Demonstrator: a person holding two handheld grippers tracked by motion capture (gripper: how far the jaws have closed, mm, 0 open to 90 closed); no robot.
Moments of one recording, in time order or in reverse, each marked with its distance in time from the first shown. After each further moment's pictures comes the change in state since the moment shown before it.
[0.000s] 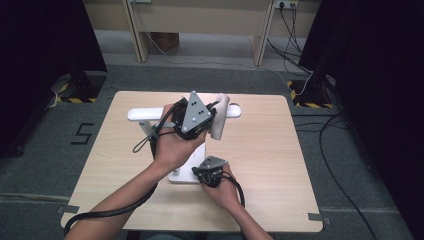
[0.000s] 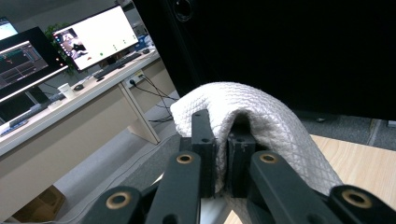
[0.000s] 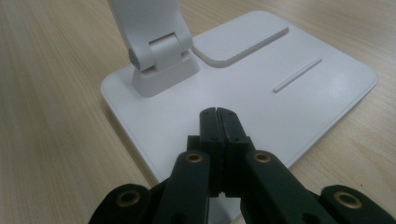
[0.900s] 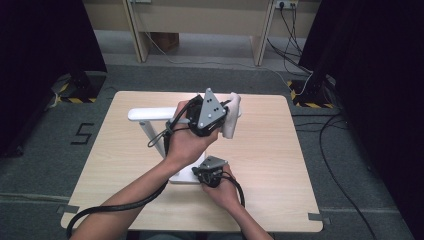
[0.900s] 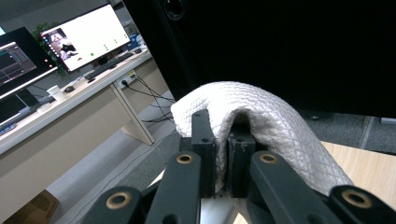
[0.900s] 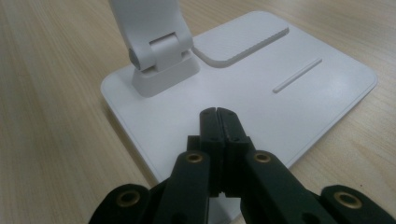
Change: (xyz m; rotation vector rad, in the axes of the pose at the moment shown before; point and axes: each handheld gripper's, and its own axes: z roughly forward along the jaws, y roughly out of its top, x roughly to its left) left arm -0.010 0.011 0.022 0.012 -0.024 0.012; right arm 0.001 0.000 0.000 0.004 -0.001 0.009
